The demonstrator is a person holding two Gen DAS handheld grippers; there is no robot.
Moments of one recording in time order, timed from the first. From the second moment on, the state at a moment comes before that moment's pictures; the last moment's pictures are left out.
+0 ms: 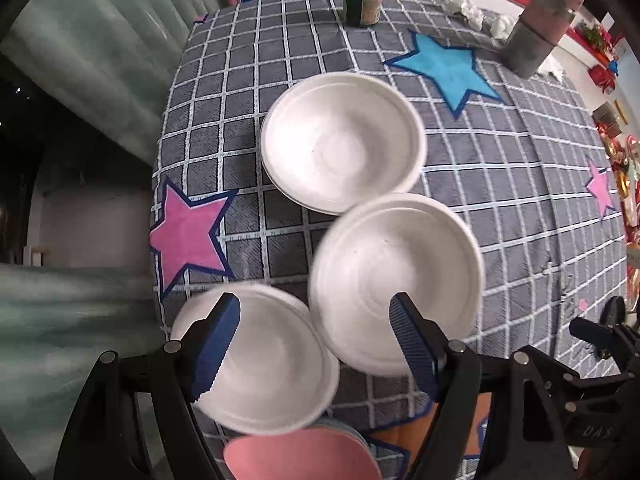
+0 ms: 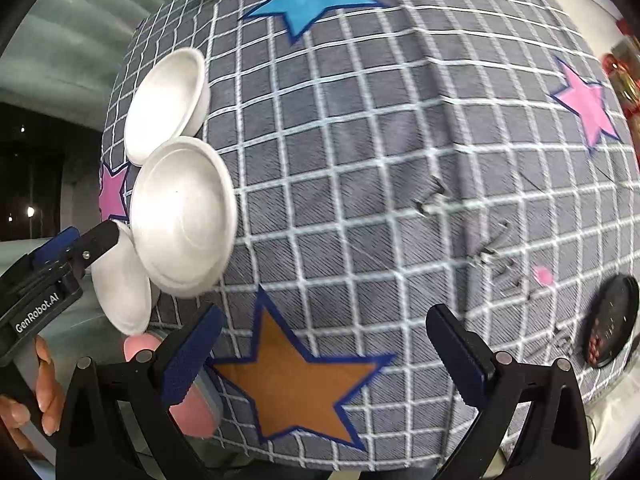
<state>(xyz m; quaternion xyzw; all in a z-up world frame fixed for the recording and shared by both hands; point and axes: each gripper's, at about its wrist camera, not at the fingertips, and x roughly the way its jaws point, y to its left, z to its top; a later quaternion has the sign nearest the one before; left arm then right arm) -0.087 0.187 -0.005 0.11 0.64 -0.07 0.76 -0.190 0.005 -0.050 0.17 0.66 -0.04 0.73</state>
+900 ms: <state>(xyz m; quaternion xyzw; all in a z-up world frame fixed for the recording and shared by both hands) -0.076 0.136 -0.067 0.17 0.69 -0.14 0.69 -0.124 0.065 -0.120 0.19 0.70 0.00 0.69</state>
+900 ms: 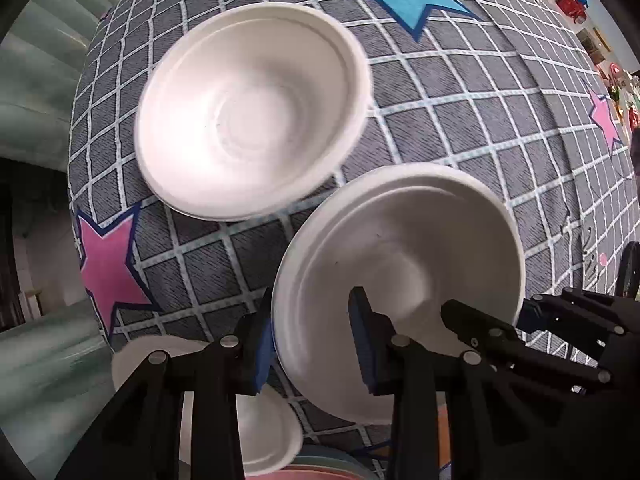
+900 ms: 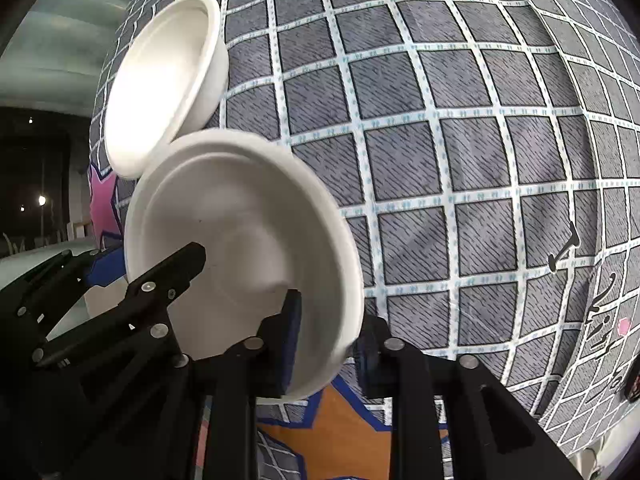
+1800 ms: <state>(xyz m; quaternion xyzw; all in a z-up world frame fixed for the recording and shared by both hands) -0.279 0.016 -0.061 0.22 0.68 -0.16 0.68 -0.321 -0.019 -0.127 0.17 0.72 -0.02 0.67</state>
